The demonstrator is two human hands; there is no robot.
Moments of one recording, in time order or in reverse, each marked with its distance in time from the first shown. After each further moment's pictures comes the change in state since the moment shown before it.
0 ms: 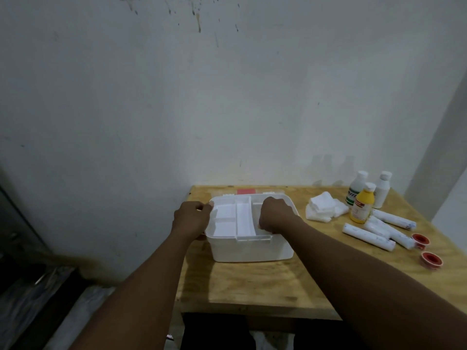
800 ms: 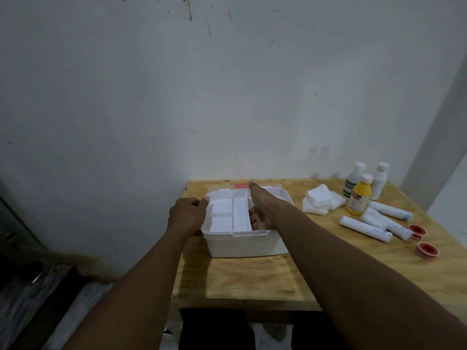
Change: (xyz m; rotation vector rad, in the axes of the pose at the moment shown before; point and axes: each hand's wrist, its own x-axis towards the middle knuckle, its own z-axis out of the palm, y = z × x) left_hand -0.003 0.003 0.004 0.005 0.014 -0.025; right_hand 0.022 -0.011 0.006 1.225 -0.486 0.387
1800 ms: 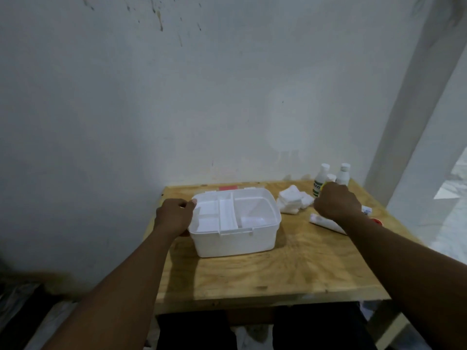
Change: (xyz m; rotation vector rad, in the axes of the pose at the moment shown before) left_hand -0.005 0.015 0.016 -0.005 -0.020 0.097; right_hand -0.067 0.028 -0.187 -0.964 0.956 -0.383
